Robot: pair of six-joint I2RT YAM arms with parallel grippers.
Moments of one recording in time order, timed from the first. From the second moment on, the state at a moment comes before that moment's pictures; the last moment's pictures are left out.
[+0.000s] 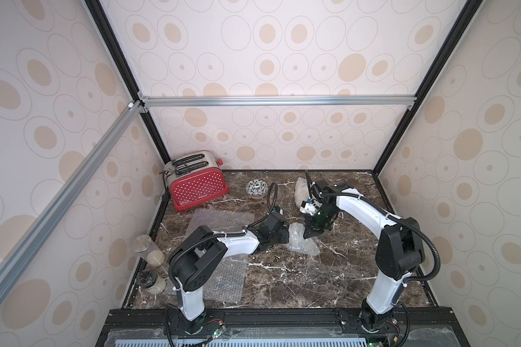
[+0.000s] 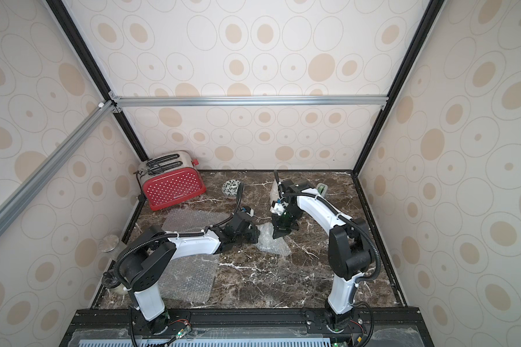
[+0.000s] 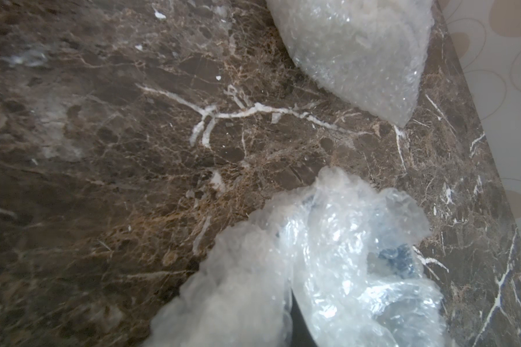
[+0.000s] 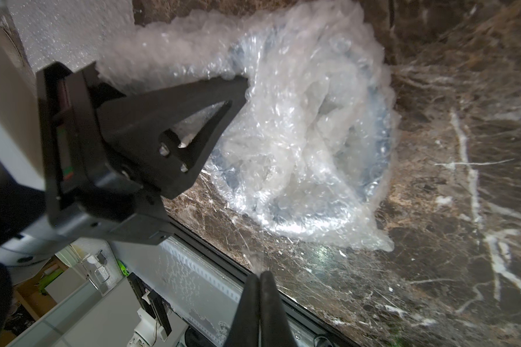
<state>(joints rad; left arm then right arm) -0.80 1.82 0.99 0.07 -0.04 -0.67 0.40 1.81 1.50 -1.27 -0.50 0.17</state>
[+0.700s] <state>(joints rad) -0.80 1.82 0.99 0.07 -0.04 -0.67 0.46 1.91 1.50 -1.29 -0.41 0.17</state>
